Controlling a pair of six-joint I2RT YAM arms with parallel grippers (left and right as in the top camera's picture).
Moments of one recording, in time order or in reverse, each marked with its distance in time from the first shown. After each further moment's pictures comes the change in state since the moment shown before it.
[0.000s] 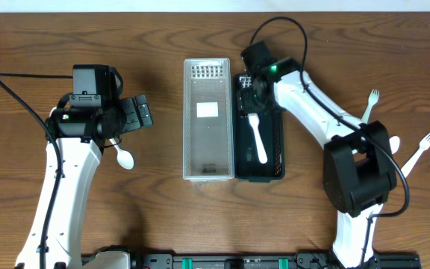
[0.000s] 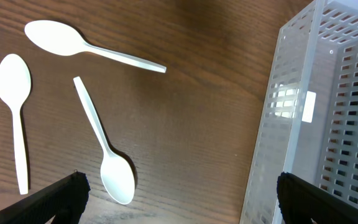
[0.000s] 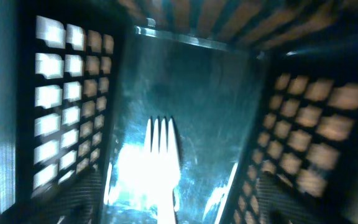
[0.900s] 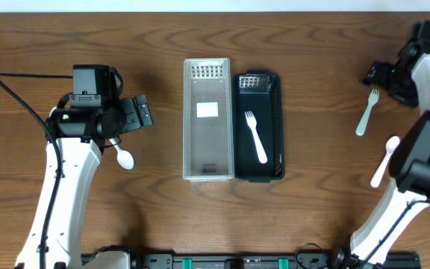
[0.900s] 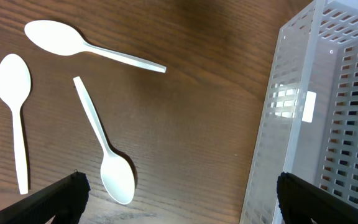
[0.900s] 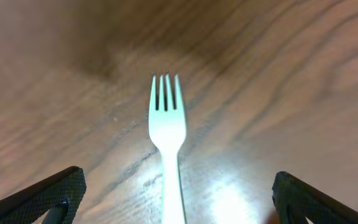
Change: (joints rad) left arm 0.000 0.000 0.000 0.000 0.000 0.000; right arm -0.747 0.126 0.151 -0.056 0.030 -0.050
